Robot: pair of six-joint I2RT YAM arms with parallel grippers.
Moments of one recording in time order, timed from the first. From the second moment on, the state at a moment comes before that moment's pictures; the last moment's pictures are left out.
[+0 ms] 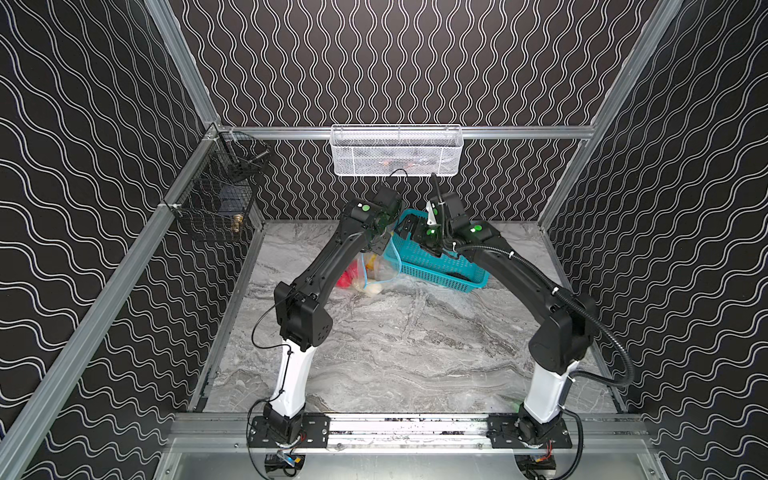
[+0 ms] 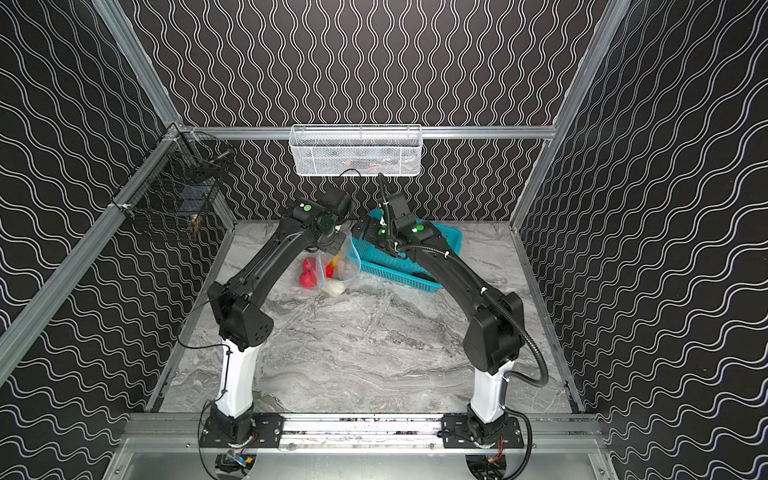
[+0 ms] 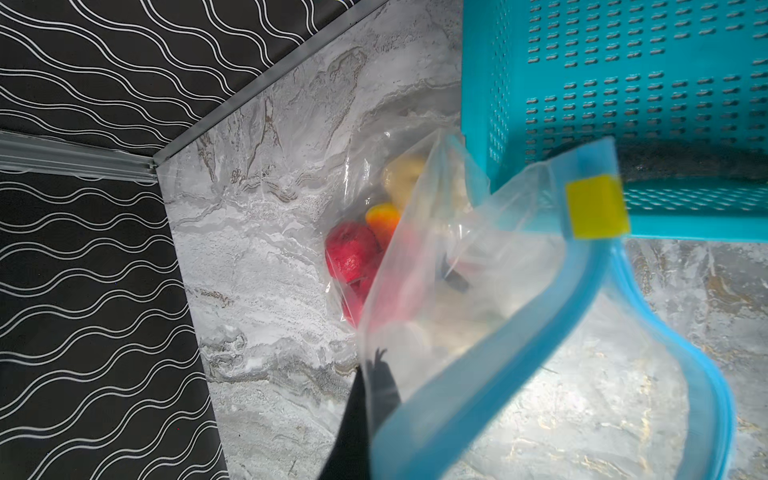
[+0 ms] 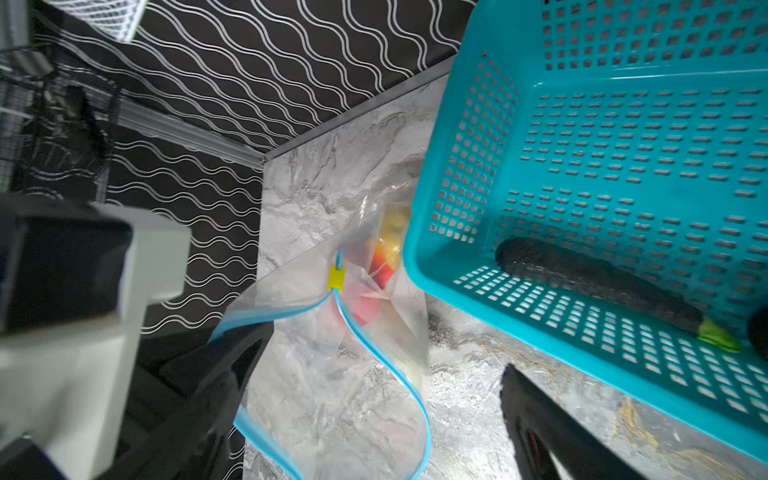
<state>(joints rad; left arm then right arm) -0.54 2.15 2.35 -1.36 -0.43 -0.03 0.56 1.89 1.87 -0.66 -0.15 0.81</state>
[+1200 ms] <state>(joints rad) -0.52 2.01 2.14 -1.16 -0.47 0.09 0.44 2.24 2.21 -0.96 -0.01 0.39</state>
